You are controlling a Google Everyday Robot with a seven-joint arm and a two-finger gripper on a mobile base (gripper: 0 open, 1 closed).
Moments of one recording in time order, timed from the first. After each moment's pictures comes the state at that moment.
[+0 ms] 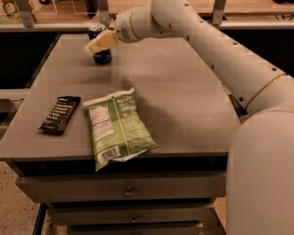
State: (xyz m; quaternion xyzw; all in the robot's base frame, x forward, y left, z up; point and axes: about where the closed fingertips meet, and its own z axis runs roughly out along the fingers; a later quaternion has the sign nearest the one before) arm 0.775 0.126 0.922 -0.47 0.68 0.25 0.50
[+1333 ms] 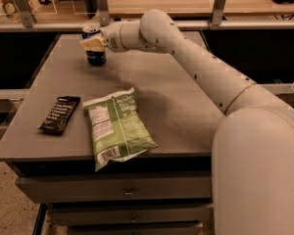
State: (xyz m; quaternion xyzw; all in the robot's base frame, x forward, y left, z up) arm 0.799 0.165 0.889 -0.43 0.67 0.30 0.52
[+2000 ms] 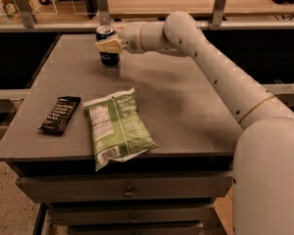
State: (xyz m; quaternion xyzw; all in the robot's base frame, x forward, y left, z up) arm 0.784 0.125 0.899 -0.46 0.62 0.32 0.55
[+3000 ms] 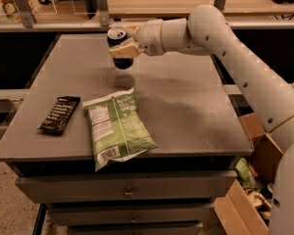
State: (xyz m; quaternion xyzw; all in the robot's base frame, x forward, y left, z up) arm 0.724 0.073 0.921 -0.55 0.56 0.28 0.55
